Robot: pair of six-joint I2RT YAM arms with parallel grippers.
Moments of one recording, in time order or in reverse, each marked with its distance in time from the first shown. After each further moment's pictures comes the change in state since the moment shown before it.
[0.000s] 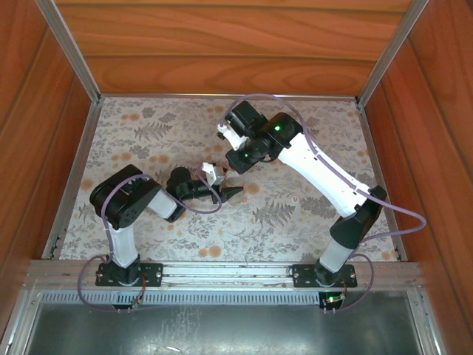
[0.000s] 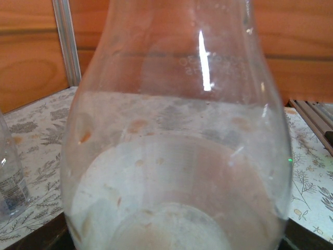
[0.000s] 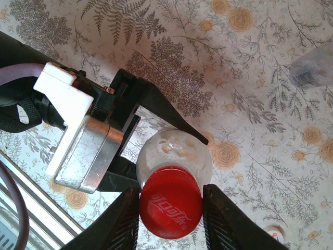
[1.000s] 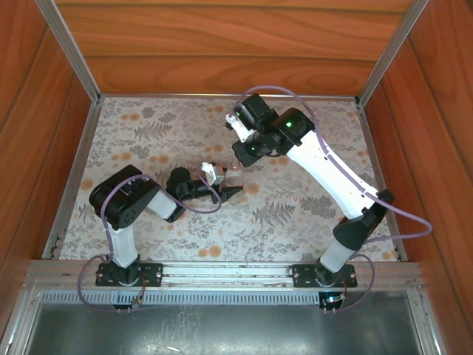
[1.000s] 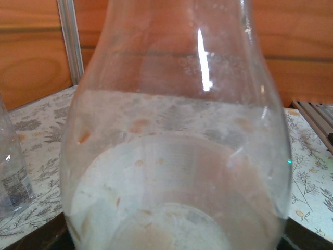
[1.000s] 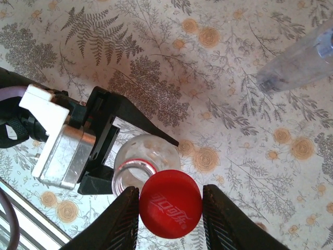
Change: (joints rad) left arm 0.000 -0.005 -0.005 -0.002 -0.014 0.000; right arm -0.040 -0.020 0.048 -0.011 0.043 0.011
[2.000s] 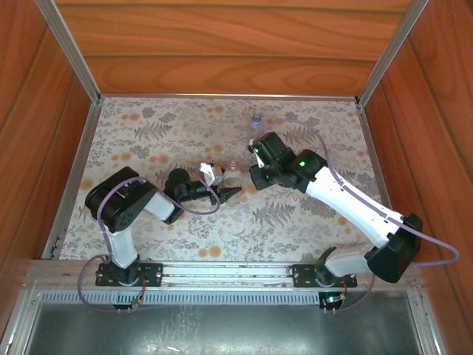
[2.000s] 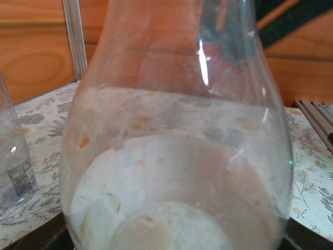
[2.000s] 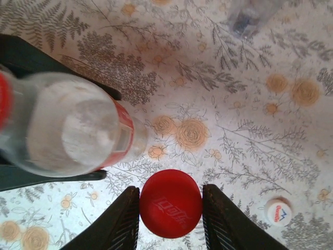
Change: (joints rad) left arm 0.000 -0.037 -0.028 -0.023 -0.019 -0.011; right arm -0.002 -0.335 -0.630 0.350 0.123 0.187
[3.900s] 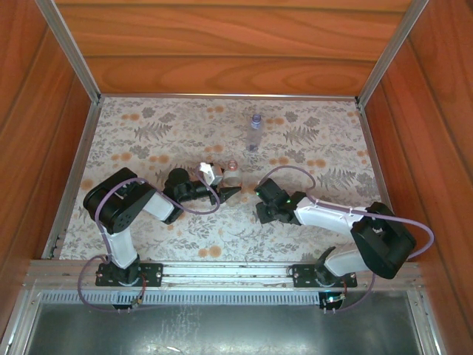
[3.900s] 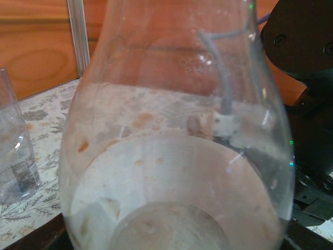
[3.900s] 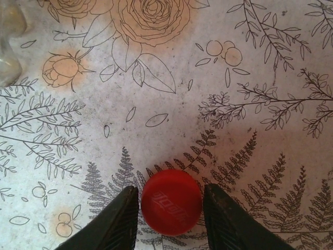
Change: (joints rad) left arm 0.000 -0.018 -0.003 -0.026 -0.014 -0.002; right arm 0.002 0.033 -0.701 0.583 0.026 0.165
